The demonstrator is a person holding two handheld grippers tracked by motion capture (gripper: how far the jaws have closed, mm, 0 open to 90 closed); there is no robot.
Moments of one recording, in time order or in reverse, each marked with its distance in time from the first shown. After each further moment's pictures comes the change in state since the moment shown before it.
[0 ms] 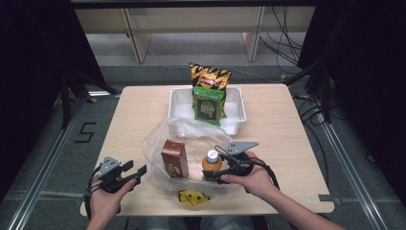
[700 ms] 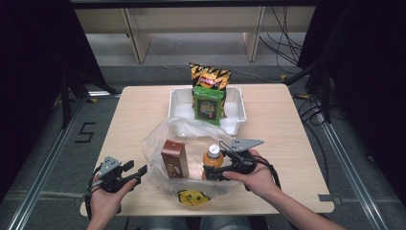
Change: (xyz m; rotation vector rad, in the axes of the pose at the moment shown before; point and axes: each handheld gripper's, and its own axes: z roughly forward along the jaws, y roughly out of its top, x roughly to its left) left arm 0.000 0.001 0.001 0.001 -0.003 0.000; right arm 0.000 0.009 -0.011 -0.076 -0.017 -0.010
